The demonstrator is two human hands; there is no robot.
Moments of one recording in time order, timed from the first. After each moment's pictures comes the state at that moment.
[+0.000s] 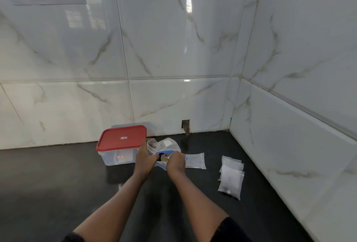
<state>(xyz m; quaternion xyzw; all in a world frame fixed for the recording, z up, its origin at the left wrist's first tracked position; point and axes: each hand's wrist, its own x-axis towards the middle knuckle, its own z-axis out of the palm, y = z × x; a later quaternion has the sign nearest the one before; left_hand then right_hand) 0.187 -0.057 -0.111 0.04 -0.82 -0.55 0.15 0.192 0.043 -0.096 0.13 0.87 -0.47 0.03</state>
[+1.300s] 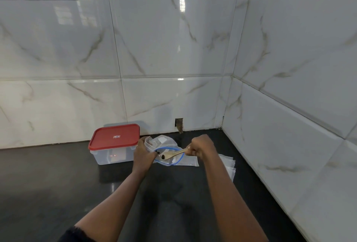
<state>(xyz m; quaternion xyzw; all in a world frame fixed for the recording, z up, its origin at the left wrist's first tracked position) 0.186 -0.042 -0.108 0.07 -0.83 -0.54 0.13 0.179 0.133 -0.033 0.23 0.76 -0.60 0.12</state>
